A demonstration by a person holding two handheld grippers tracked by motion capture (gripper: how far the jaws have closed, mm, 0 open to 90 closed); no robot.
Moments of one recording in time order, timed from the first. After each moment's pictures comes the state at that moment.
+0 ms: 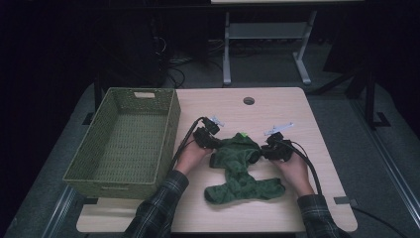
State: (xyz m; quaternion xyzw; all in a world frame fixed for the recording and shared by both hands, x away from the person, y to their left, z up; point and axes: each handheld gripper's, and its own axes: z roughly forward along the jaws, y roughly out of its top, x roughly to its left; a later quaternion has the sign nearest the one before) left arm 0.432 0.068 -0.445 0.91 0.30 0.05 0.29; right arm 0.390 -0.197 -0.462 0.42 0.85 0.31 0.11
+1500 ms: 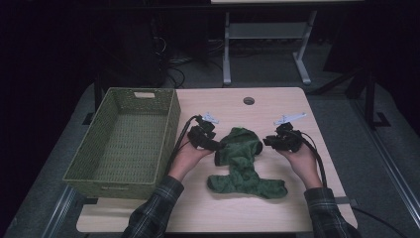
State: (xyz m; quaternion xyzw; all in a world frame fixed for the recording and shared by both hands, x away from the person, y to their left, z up) left arm 0.402 0.084 -0.411 0.87 0.32 0.07 0.36; right arm 0.396 -0.220 -0.428 0.42 0.83 0.35 0.12
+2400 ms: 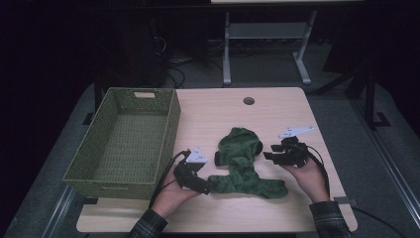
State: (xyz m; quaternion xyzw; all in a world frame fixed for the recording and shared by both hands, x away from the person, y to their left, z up) left arm 0.294 0.115 -0.433 0.88 0.27 0.07 0.37; right arm 0.350 -0.222 -0.426 0.41 0.83 0.36 0.12
